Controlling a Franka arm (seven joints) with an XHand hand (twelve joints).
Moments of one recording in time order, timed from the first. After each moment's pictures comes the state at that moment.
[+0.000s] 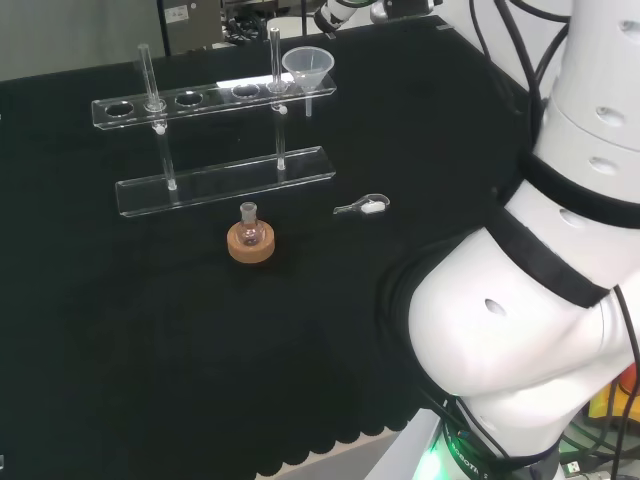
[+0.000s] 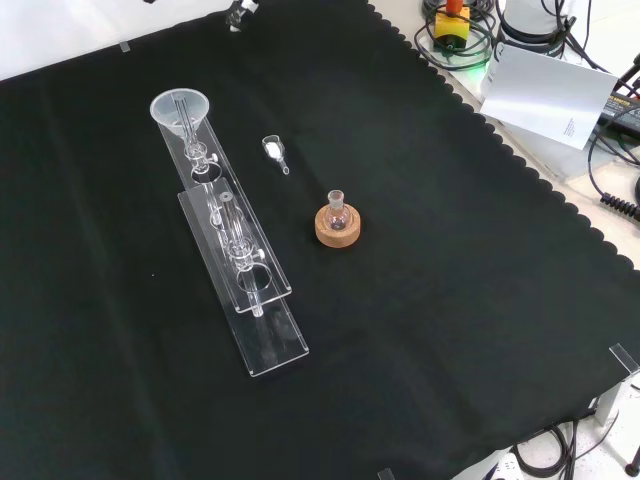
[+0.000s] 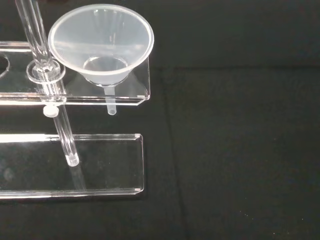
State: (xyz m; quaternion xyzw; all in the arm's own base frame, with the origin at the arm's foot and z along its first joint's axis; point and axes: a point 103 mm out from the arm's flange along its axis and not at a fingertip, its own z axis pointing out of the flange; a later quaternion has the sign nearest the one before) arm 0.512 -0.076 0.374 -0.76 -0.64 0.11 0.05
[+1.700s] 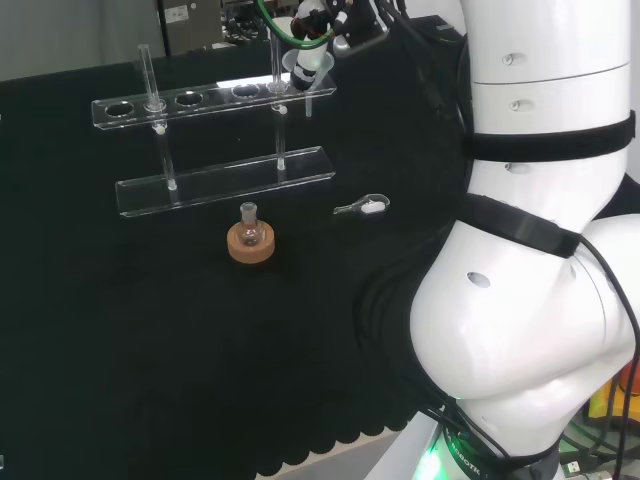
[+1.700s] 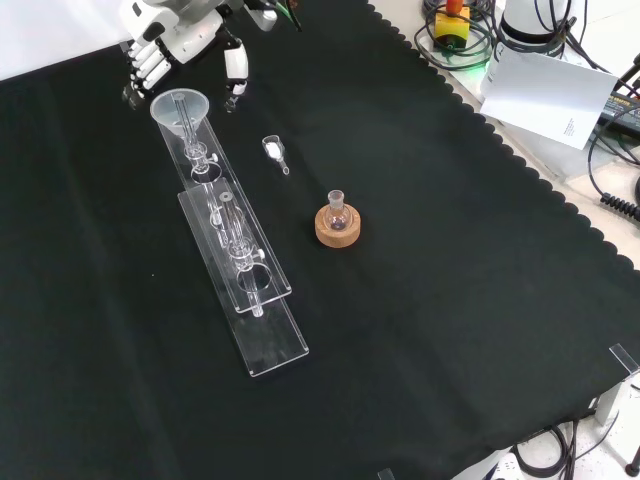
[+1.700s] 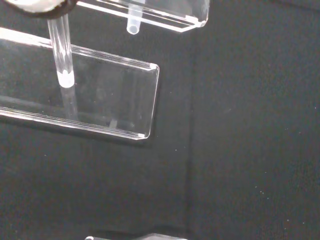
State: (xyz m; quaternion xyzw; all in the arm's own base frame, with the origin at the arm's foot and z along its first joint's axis) arm 0.579 -0.051 0.287 -0.69 -0.68 0.25 0.08
